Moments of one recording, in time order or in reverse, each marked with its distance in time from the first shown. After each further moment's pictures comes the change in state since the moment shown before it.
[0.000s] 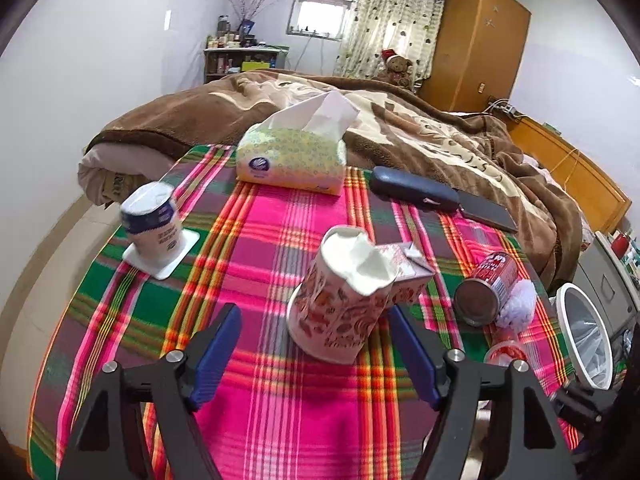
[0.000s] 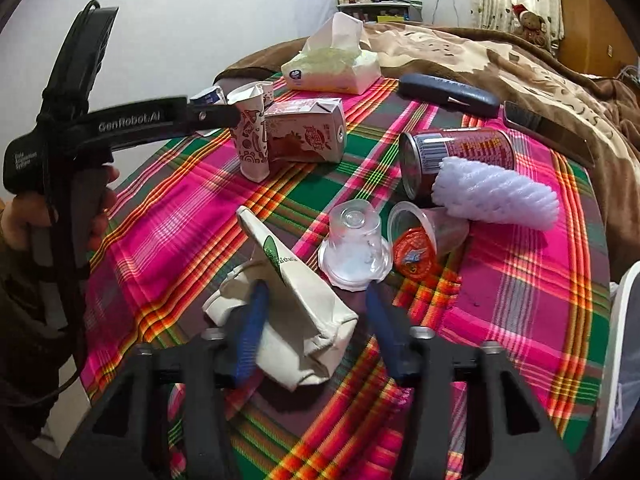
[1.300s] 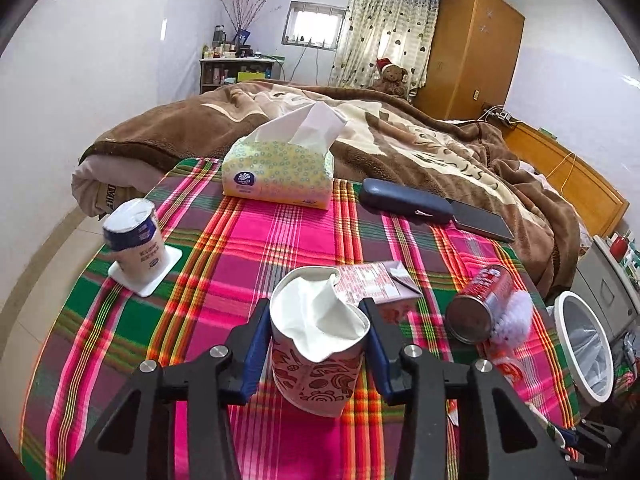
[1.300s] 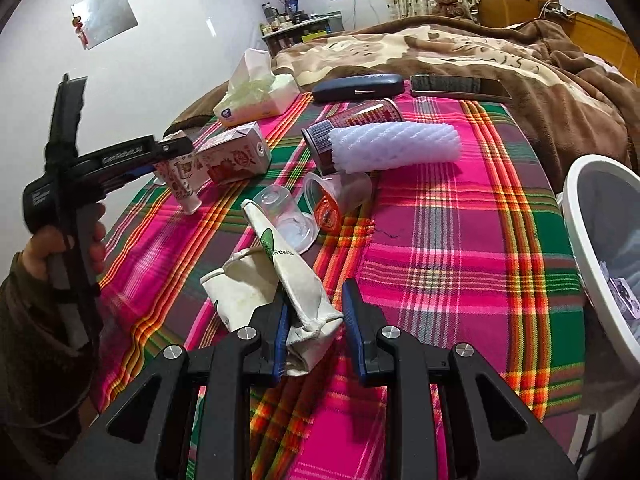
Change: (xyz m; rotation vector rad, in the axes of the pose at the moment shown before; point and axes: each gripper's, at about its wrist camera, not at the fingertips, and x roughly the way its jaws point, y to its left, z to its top) left arm 0.002 -0.013 0.002 0.006 -0.046 -0.003; right arm -0.038 -0.033 -0.042 0.270 -0.123 -0.080
